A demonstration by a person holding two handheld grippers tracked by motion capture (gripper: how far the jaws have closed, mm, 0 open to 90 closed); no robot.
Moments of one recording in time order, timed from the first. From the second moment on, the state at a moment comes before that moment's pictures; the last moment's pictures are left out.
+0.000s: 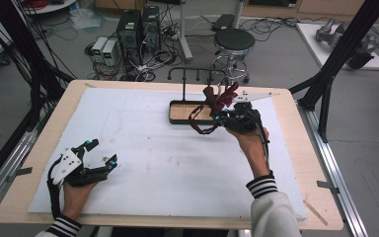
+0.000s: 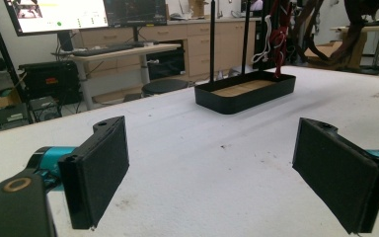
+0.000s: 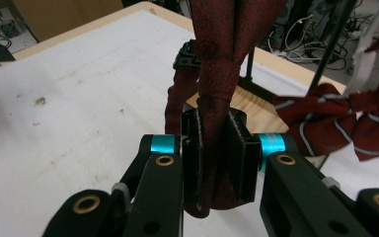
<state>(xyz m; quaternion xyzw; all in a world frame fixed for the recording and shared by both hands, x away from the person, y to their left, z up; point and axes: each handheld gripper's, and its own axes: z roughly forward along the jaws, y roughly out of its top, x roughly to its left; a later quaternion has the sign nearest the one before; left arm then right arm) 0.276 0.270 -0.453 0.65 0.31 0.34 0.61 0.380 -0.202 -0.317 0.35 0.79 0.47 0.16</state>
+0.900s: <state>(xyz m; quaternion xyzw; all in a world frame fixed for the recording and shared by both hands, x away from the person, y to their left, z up) 0.276 0.270 -0.453 0.65 0.31 0.34 0.61 0.420 -0.140 -0.310 0.34 0.77 0.51 0.17</state>
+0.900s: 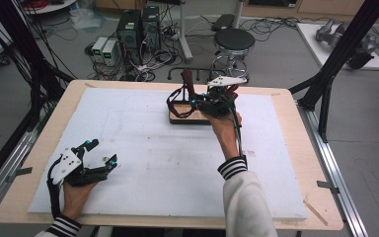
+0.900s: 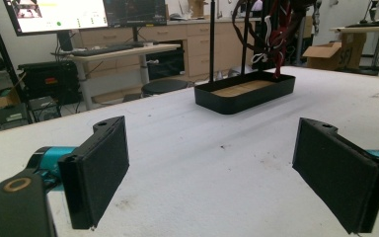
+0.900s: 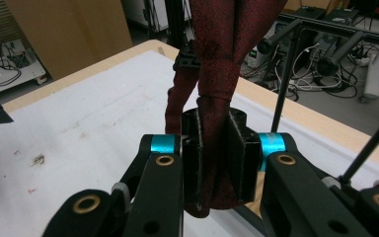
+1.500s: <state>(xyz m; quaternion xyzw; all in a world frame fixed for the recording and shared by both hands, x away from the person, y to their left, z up) 0.276 0.270 -0.453 0.65 0.31 0.34 0.61 0.452 -0.128 -0.310 0.35 0.76 0.52 0.17</state>
